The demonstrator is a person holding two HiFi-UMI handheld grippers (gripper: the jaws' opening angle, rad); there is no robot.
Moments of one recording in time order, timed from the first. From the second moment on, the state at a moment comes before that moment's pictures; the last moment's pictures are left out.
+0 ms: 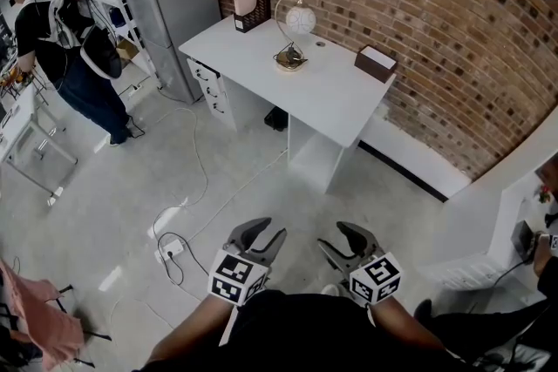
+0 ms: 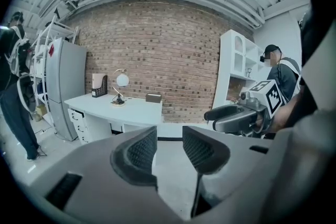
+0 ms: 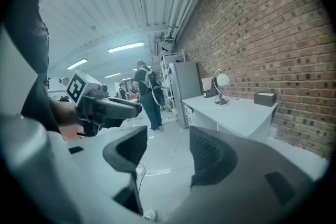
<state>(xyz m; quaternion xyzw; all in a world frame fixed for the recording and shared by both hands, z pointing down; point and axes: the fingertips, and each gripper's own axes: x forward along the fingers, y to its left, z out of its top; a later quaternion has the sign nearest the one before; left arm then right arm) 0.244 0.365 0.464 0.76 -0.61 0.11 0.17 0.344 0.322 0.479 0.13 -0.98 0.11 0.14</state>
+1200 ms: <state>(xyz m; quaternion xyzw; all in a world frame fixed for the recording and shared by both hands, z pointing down) 0.225 0.384 0.458 0.77 -0.62 0.11 0.14 0.316 0.340 0.467 0.12 -0.98 0.12 0.12</state>
